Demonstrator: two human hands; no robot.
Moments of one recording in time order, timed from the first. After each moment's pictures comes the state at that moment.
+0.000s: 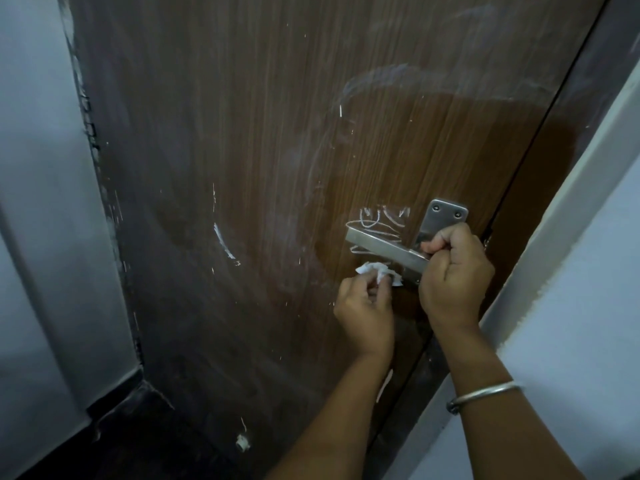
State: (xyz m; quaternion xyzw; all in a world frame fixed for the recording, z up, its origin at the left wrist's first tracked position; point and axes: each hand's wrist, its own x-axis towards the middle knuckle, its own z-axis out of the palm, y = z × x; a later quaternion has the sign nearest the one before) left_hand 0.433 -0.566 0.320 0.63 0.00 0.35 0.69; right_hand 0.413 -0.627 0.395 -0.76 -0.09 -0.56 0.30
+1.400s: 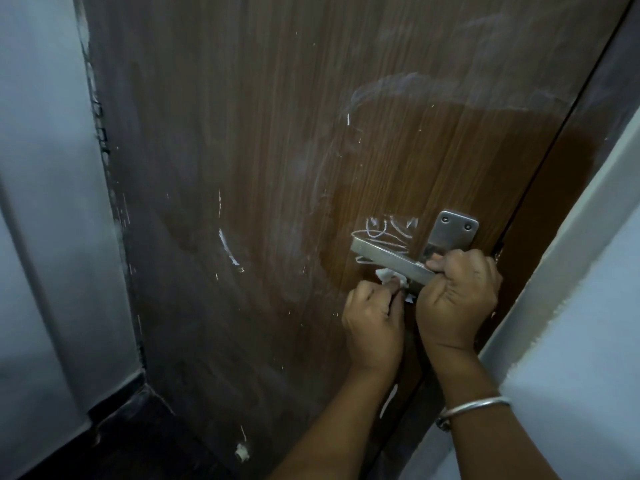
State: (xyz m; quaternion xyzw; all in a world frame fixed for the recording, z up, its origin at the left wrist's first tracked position) left_hand 0.434 -0.560 0.321 0.72 -0.10 0.42 0.54; right_hand 0.426 -0.623 0.382 -0.73 -0.05 -0.66 0.17
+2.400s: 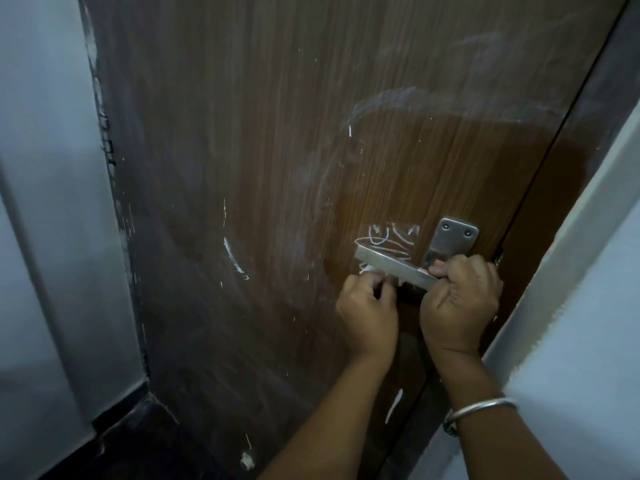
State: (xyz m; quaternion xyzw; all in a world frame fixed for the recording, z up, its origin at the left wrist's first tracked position) left_hand 0.445 -0.551 0.337 0.68 -0.03 0.36 0.64; right_hand 0.424 -0.624 0.382 -0.74 -0.04 -0.64 0.19
